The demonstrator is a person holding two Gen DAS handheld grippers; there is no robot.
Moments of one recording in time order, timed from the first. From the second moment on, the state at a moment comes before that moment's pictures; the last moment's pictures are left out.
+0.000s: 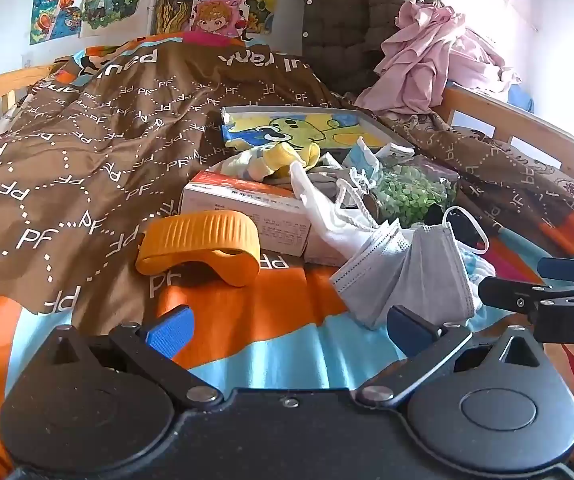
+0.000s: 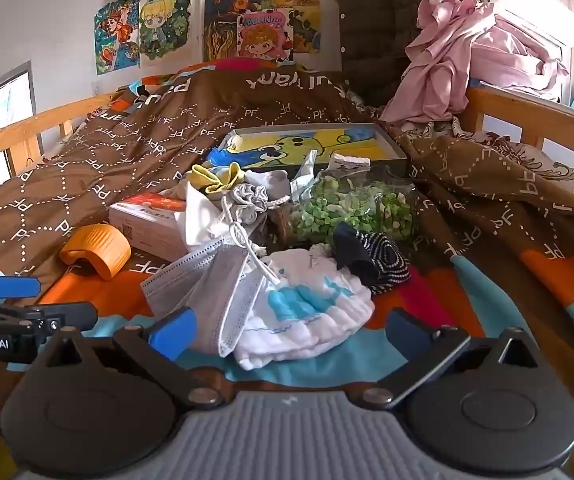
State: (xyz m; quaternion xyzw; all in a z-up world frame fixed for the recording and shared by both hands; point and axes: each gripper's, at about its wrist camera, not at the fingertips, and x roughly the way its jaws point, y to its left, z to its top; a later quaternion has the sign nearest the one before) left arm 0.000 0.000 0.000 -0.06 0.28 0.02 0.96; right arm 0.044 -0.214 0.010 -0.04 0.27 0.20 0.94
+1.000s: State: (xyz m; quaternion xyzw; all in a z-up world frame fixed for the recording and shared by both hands) left arm 0.000 0.007 -0.001 -0.09 0.30 0.02 0.95; right arm 0.042 -0.208 0.010 -0.04 0.27 0.22 0.94
